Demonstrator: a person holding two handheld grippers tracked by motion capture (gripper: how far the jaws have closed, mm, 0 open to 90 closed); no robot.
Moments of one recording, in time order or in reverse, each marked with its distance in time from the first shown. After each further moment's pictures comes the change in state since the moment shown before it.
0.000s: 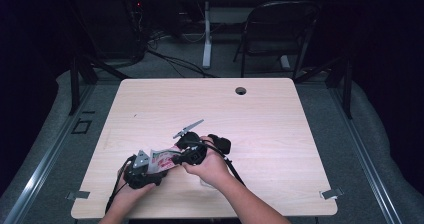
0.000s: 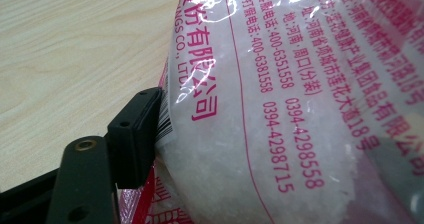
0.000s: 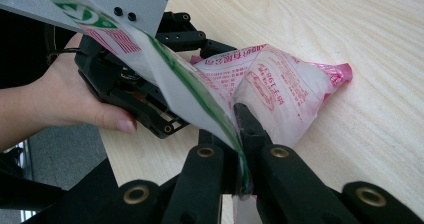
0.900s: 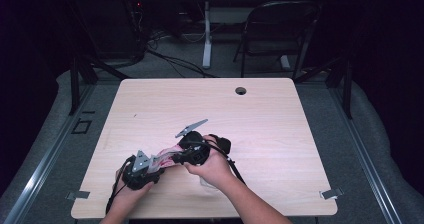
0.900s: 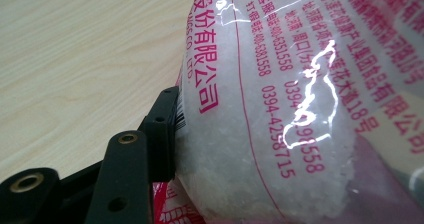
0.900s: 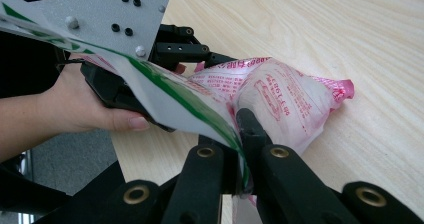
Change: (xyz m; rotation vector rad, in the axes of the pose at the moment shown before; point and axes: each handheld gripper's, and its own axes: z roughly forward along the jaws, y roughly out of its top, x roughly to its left) left arm -0.008 0.005 -0.012 -0.057 0.052 0.074; right arm 0.005 -0.001 -0.016 -0.051 0.009 -0.026
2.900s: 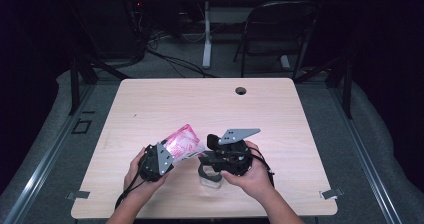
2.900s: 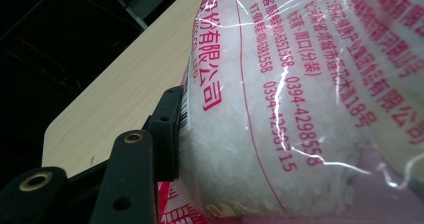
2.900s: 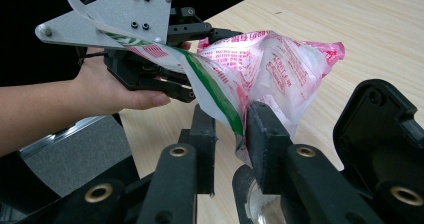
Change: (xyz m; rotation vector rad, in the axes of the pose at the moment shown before) left arm -0.048 0.068 -0.011 -0.065 0.303 0.304; right arm -0.009 -0.053 -0.096 -0.240 -0.012 -0.070
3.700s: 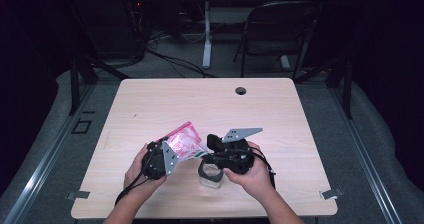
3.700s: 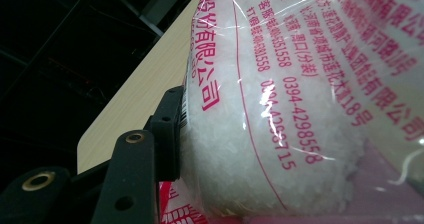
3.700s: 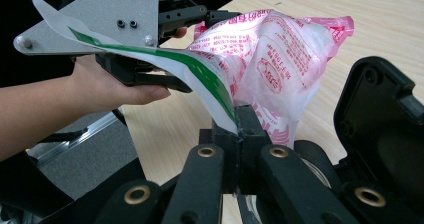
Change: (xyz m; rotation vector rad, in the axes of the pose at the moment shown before) left arm -0.003 0.013 -0.001 0.023 0.062 0.123; right arm -0.010 -0.007 0.001 0.012 0.023 0.069
